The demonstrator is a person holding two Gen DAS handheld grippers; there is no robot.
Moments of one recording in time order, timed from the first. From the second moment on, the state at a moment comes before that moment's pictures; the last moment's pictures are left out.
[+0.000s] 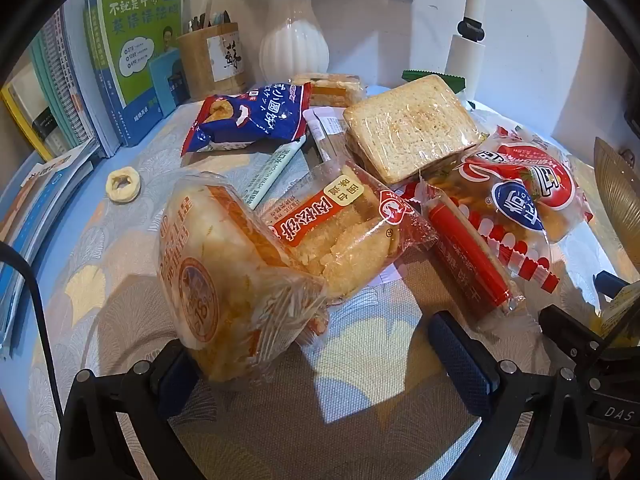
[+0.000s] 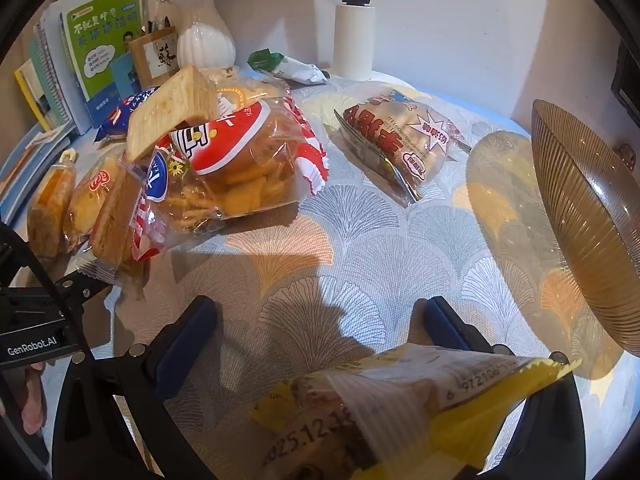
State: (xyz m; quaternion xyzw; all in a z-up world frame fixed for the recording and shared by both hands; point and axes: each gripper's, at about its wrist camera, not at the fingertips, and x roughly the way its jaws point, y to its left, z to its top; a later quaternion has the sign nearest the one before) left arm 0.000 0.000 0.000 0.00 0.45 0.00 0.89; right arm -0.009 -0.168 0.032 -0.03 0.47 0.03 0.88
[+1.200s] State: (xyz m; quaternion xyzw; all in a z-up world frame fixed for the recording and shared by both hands) left arm 0.000 0.000 0.000 0.00 0.45 0.00 0.89; right arm -0.009 -0.169 0.031 -0.03 0.47 0.03 0.88
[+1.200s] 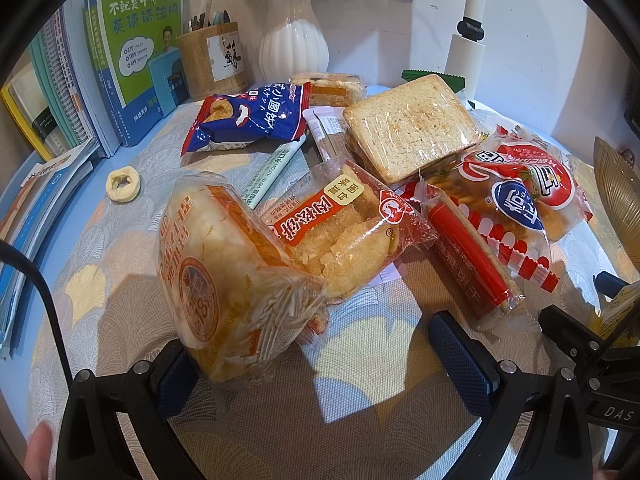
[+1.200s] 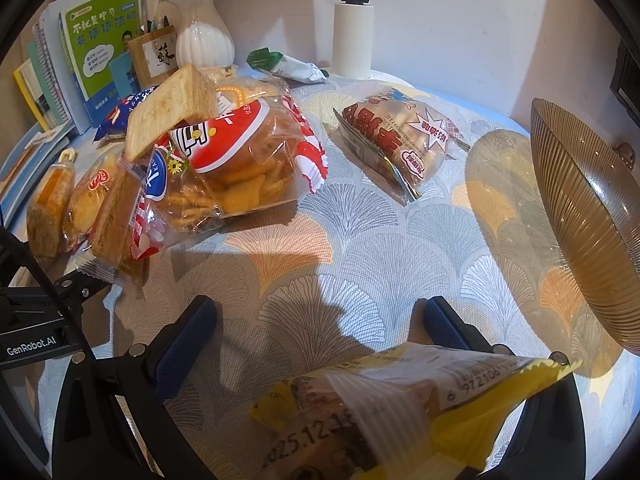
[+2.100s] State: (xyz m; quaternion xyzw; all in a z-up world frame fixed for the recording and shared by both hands) left arm 0.003 0.000 -0.001 -0.01 0.45 0.01 0.89; right arm -0.009 -0.170 0.031 -0.02 0.47 0.03 0.88
